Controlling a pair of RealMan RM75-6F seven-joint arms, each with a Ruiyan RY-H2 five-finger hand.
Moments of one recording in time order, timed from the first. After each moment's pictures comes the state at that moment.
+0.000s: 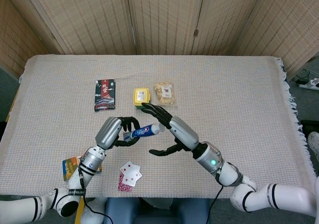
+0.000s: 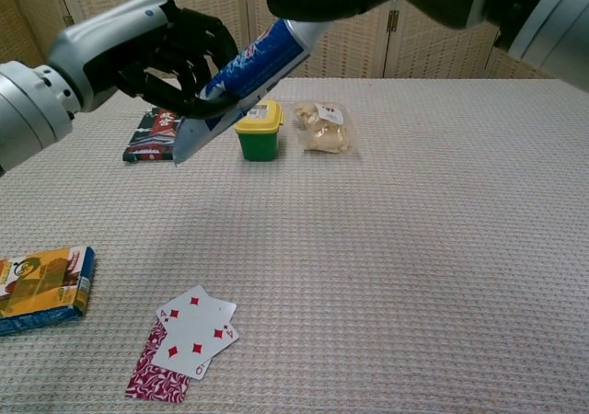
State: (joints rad) left arm -0.68 -1.55 -0.23 -1.62 1.40 1.18 -0.17; right arm 0.78 -1.41 0.21 -1.73 -1.61 1.20 0.64
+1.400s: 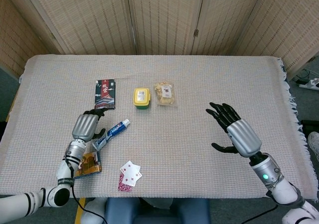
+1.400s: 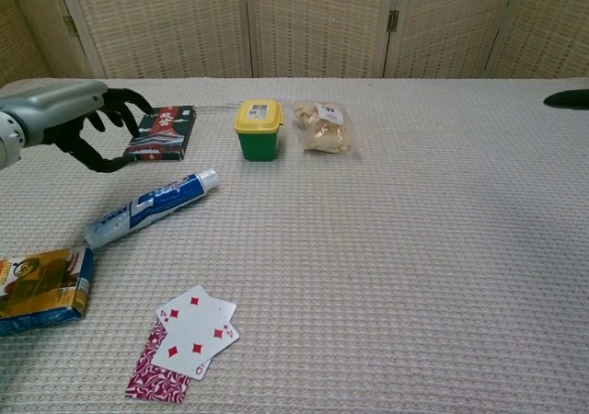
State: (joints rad) left arm -0.67 -1.46 -0.19 -1.52 0.99 1.11 0.37; right arm 0.47 -1.08 0.04 -1.78 -1.59 1.33 0.12
